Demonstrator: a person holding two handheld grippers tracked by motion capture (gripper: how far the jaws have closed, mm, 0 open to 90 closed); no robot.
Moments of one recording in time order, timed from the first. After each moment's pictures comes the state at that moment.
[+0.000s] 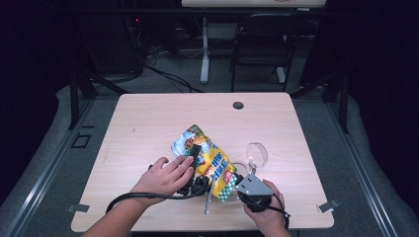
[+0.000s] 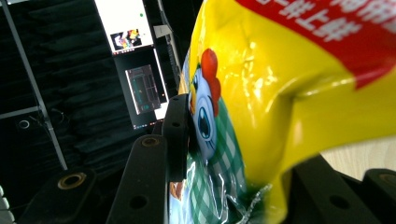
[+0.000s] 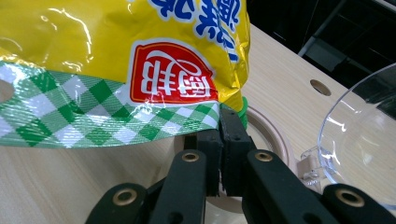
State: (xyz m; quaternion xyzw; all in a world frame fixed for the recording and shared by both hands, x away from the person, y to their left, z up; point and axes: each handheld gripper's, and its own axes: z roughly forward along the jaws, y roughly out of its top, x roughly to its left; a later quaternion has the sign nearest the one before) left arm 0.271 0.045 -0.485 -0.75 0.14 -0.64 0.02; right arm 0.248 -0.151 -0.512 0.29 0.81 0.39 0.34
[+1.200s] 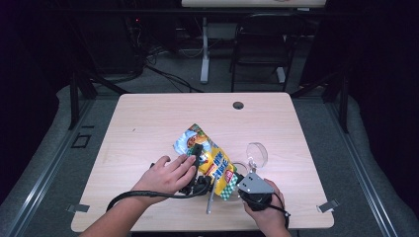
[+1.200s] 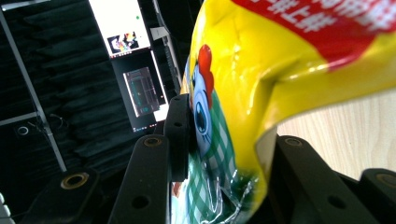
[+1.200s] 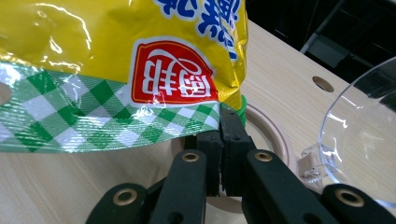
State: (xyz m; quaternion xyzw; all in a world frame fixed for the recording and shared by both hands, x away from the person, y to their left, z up) left arm 0.270 0.040 -0.479 -0.76 0.15 -0.63 0.03; right arm 0.251 -0.154 -0.513 0.30 0.80 0.39 0.33
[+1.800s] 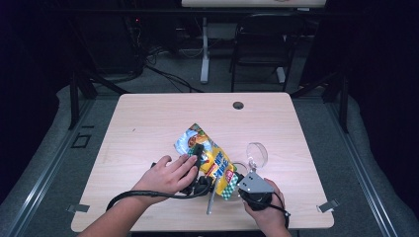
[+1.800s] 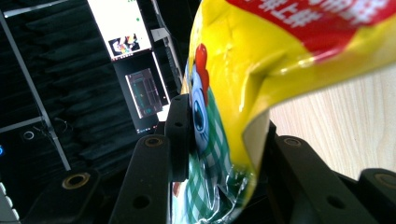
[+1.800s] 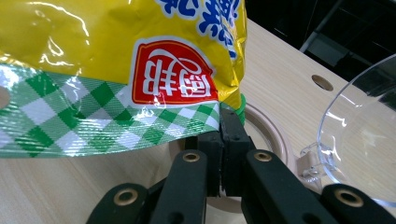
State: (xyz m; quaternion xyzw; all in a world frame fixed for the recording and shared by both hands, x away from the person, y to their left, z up) left arm 0.268 0.037 -0.476 -0.76 0.17 -0.63 0.05; right arm 0.253 -0.154 -0.513 0.30 0.80 0.39 0.33
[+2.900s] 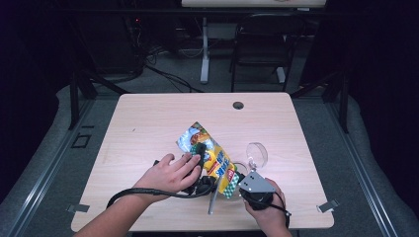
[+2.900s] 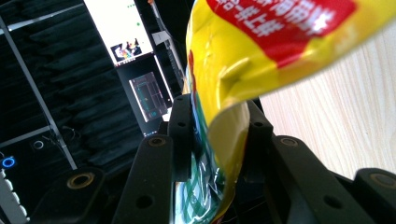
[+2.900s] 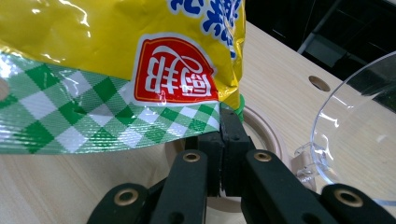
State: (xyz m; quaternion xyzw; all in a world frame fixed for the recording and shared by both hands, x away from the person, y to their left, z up) left arm 0.267 0.031 -0.470 -0.74 0.19 -0.64 0.07; right arm 0.253 -0.156 -0.511 0.30 0.80 0.39 0.33
